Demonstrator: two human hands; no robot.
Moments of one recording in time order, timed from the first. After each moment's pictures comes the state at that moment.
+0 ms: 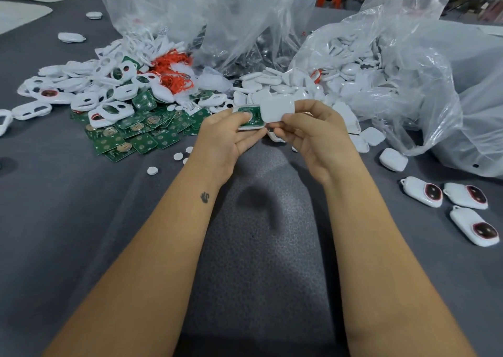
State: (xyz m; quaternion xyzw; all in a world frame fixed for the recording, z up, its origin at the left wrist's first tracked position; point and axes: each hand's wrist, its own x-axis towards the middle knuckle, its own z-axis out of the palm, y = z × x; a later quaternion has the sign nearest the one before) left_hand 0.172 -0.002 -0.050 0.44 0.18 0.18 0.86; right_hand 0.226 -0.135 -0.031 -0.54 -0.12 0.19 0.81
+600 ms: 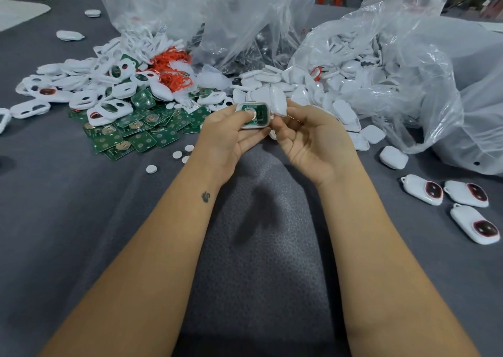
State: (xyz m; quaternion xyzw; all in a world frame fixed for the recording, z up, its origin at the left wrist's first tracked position) left_hand 0.171 -0.004 -0.050 0.46 0.14 0.16 0.86; right_hand 0.222 -0.134 -0.029 -0.38 -0.03 0.32 0.87
